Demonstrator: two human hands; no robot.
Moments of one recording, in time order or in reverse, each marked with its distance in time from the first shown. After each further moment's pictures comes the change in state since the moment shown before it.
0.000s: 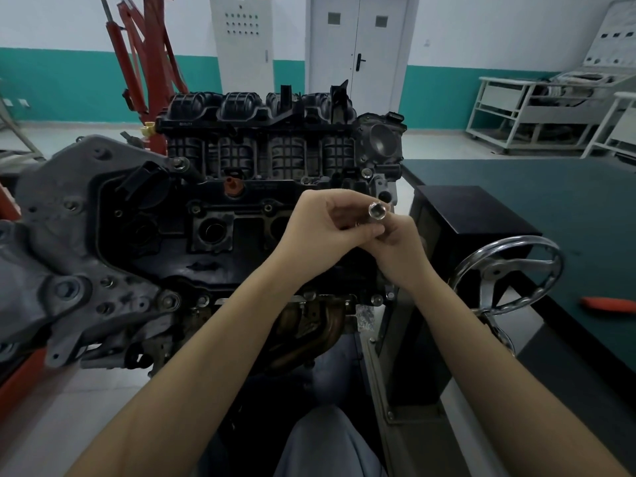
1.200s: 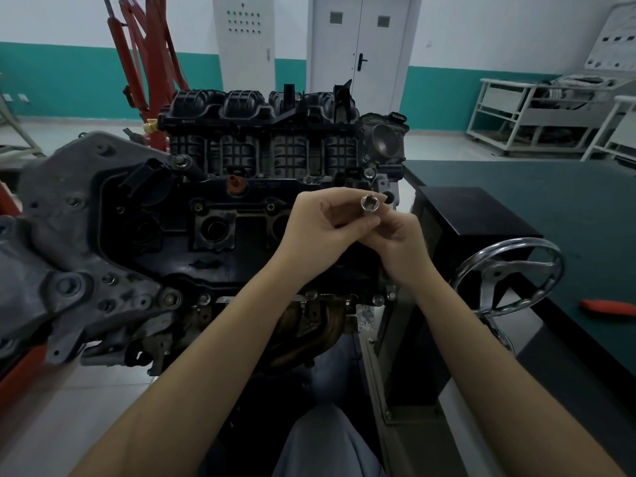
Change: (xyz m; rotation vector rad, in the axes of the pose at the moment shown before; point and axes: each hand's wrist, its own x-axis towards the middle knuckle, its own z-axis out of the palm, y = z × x) left_hand -0.001 -0.008 0.000 -0.055 0.078 0.047; right_hand 0.002 -0.004 0.001 0.092 0.005 0.046
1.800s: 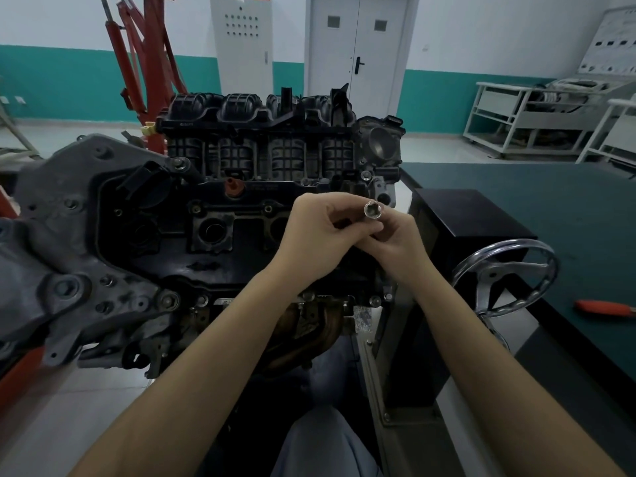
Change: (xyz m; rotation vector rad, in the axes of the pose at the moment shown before) left_hand -0.001 0.002 0.002 0.112 -0.002 0.000; right_hand 0.000 -0.002 -0.004 -0.025 -0.022 -0.034
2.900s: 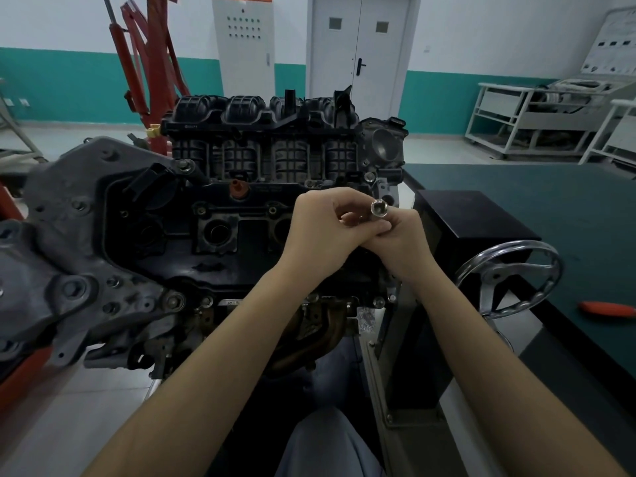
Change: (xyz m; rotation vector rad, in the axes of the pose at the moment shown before) left_hand 0.002 0.006 0.002 0.087 0.061 -0.011; right_hand 0.007 -0.005 0.002 -0.075 0.021 -0.005
